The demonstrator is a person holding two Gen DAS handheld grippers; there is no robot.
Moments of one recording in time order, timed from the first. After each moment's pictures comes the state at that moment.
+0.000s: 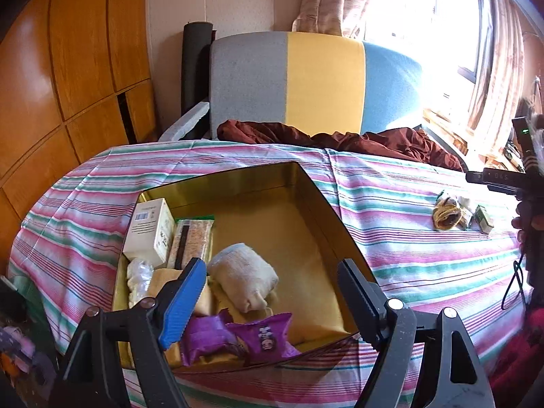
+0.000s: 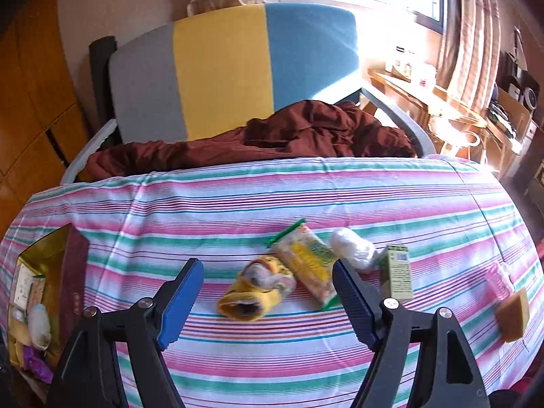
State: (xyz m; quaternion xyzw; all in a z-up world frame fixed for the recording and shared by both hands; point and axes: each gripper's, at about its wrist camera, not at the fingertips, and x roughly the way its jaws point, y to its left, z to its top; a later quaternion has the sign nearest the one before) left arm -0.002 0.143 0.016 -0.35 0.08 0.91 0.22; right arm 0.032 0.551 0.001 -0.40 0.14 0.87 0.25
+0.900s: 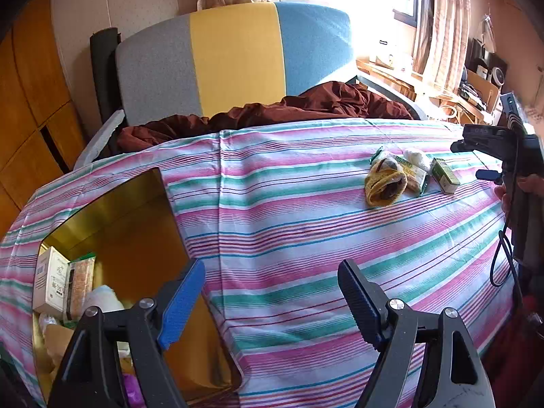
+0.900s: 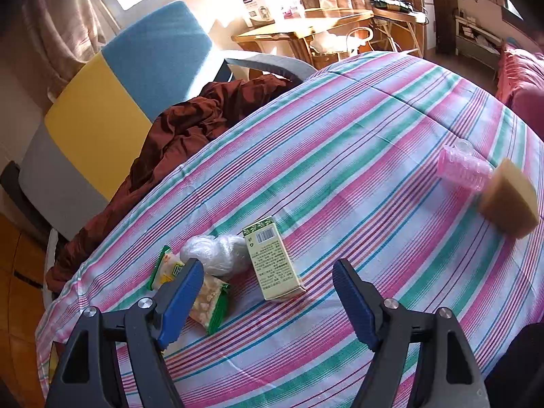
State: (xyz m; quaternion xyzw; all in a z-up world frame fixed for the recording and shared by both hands) left arm 0.002 0.304 -0.014 -0.38 0.17 0.85 0.33; right arm 0.119 0.675 -0.040 -0.33 0.38 0.77 0.38
